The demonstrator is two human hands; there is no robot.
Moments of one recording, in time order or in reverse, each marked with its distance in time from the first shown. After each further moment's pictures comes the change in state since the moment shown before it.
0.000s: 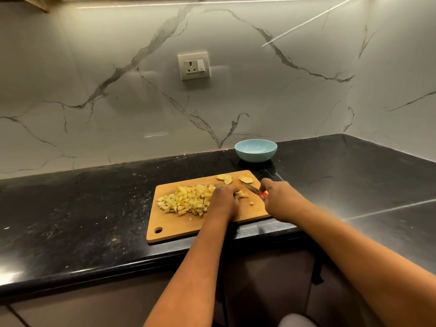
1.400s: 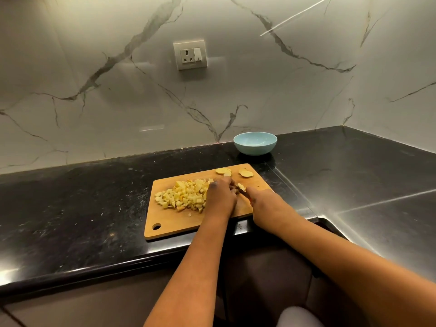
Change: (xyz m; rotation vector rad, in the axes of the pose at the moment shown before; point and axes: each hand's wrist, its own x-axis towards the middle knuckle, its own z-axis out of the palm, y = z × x) left_hand 0.003 -0.010 0.005 -0.102 0.118 -0.051; right_hand -0.006 -0.016 0.037 -0.016 -0.020 -0.070
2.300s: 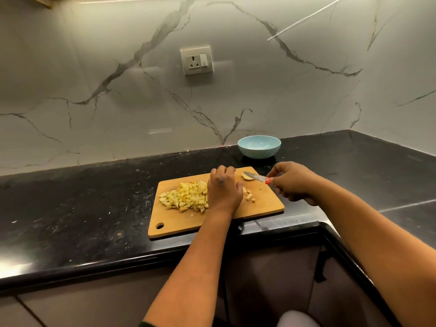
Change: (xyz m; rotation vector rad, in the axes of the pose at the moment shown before) left_hand 0.001 0.014 -0.009 0.243 0.180 0.176; right_hand 0.017 0.035 -0.070 0.580 -0.083 0.196
